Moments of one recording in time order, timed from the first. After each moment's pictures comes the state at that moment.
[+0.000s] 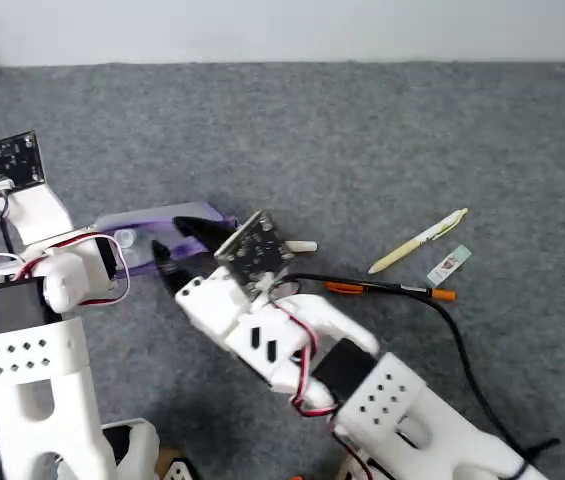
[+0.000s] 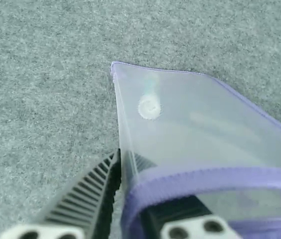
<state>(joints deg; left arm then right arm) -15.5 -41.8 28.9 82.9 12.6 -49.2 -48.0 51.4 17.0 -1.6</state>
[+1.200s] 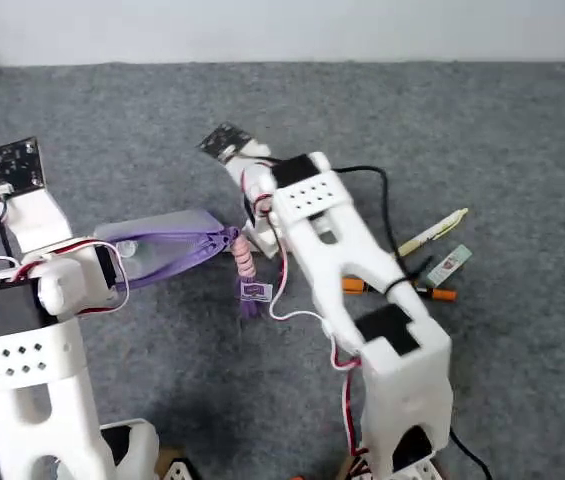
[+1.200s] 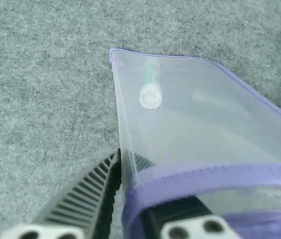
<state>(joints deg) -15.5 -41.8 26.1 90.3 12.6 -28.6 28.4 -17.2 74.7 23.1</state>
